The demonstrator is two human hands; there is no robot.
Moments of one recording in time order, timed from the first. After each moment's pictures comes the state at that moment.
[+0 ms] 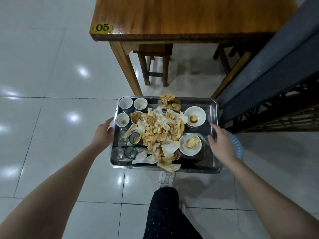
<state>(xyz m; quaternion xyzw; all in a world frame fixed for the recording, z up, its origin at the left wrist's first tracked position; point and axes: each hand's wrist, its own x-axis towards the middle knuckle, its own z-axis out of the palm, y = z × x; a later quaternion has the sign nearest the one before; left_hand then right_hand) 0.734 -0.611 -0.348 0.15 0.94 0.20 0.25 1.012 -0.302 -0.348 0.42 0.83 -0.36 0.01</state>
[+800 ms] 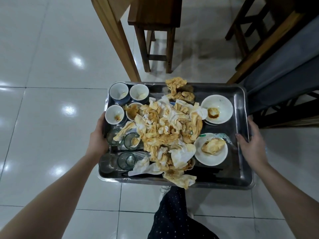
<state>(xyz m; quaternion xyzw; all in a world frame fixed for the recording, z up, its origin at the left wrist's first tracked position) 0.724 -0.625 -0.482 0.13 0.89 0.38 0.24 1.028 -0.255 -0.490 0.46 0.78 -0.40 -0.12</state>
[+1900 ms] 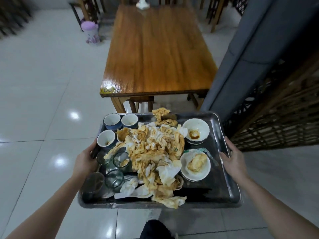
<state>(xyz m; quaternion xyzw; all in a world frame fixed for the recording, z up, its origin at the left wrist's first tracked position) 0.788 -0.642 -0.176 0.18 0.93 0.30 0.14 1.114 -0.274 -0.189 0.47 0.77 -0.40 -0.17</state>
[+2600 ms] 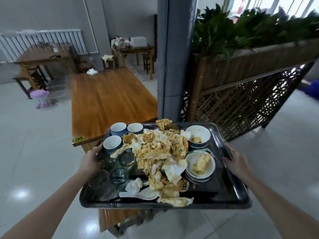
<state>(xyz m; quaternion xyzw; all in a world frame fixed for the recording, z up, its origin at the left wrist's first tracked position) 0.846 -0.588 0.016 0.42 0.84 0.31 0.14 1.289 -0.363 -0.006 0.52 0.75 -0.27 -0.29</state>
